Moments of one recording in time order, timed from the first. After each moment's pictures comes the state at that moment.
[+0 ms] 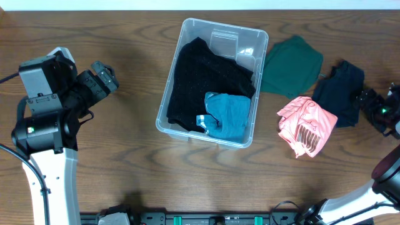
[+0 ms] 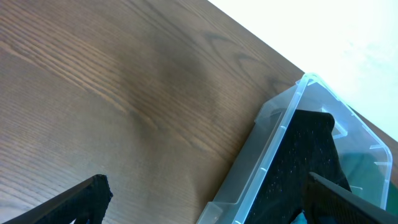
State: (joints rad) left arm 0.21 1.17 1.28 -0.87 0.20 -0.43; right arm -0.73 1.91 1.09 -0.28 -0.47 0.13
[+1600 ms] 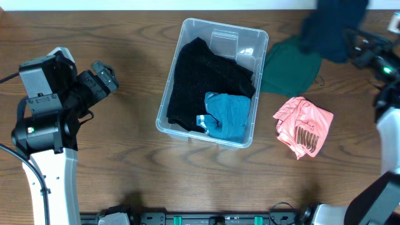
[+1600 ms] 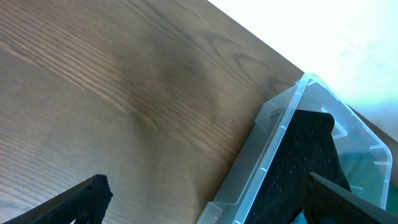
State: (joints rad) left arm 0.21 1.17 1.28 -0.87 0.20 -0.43; right arm -0.38 1.51 1.10 0.39 -1.09 0.58
